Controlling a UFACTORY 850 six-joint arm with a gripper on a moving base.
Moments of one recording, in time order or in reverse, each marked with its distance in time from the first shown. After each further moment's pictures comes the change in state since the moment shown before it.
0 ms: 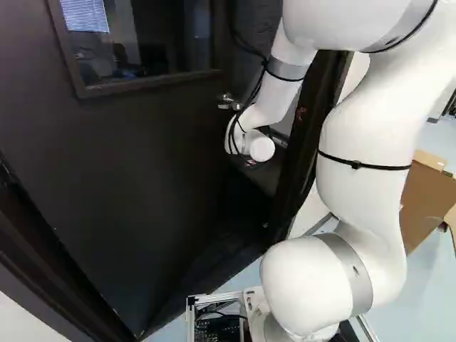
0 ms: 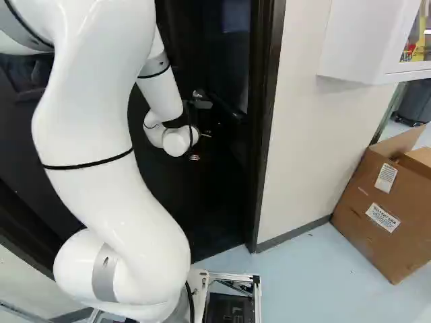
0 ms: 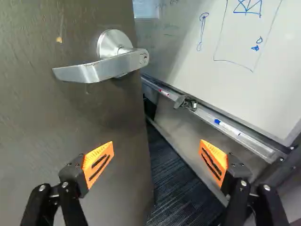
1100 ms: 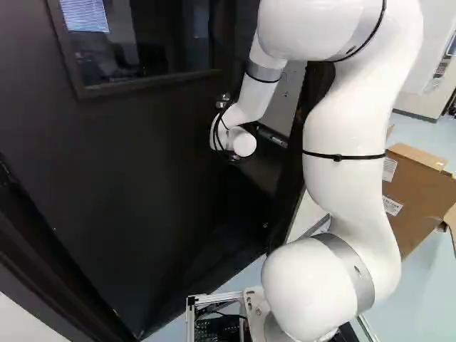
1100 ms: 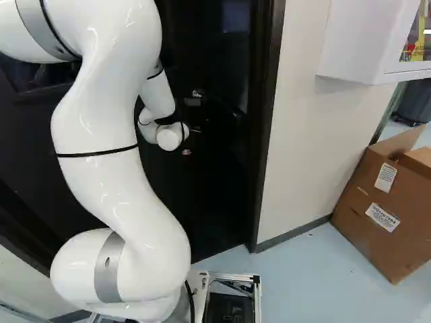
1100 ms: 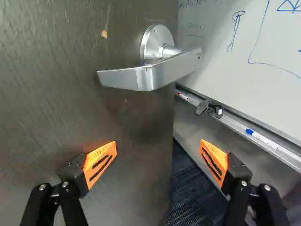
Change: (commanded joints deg) arm 6.5 -6.6 -7.9 1.2 0.0 0.0
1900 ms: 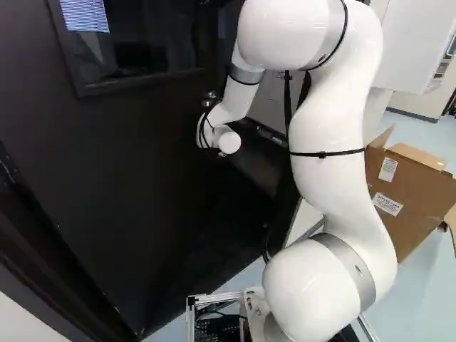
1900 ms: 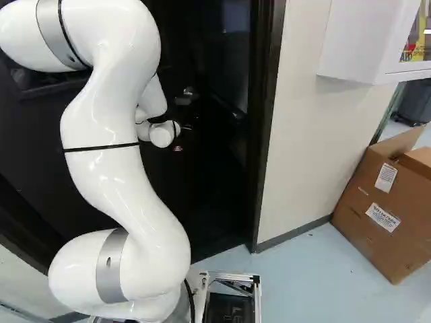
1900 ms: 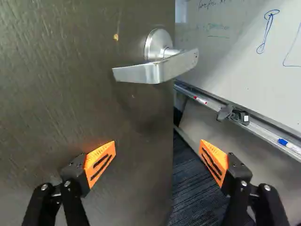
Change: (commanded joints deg) arm 4.9 -5.9 -7.5 3.0 0.0 0.0
